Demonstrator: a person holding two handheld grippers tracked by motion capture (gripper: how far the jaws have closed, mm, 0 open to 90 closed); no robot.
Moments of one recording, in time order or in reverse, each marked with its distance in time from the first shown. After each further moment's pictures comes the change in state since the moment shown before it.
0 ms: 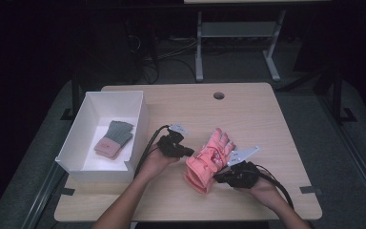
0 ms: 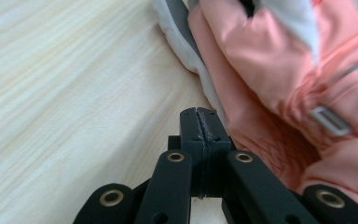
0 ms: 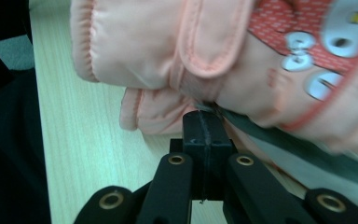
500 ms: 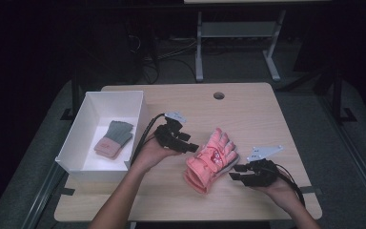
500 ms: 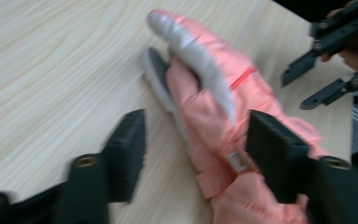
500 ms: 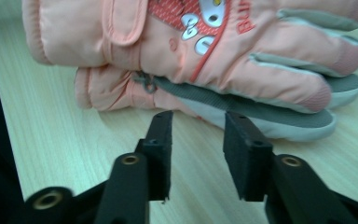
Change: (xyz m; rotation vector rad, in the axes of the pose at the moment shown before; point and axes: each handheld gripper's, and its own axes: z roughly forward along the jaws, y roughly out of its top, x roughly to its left) left arm -0.016 0.038 -0.033 -0.052 -0.060 0.023; right arm -0.014 -0.019 -0.038 -0.051 -0.140 0.077
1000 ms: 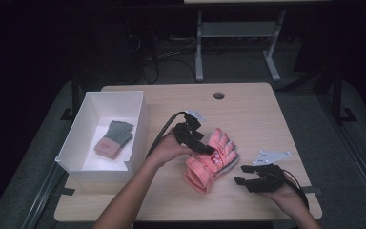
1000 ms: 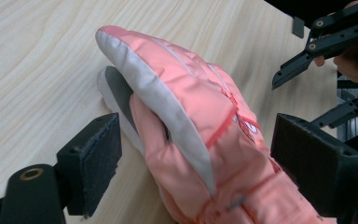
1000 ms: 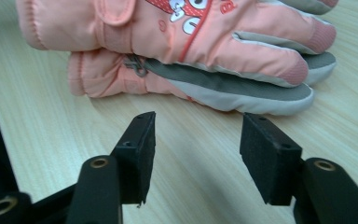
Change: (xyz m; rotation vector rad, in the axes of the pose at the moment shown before) left arm -0.003 0.025 0.047 0.087 -0.076 0.023; right arm 0.004 -0.016 -0.011 -0.011 -0.059 0.024
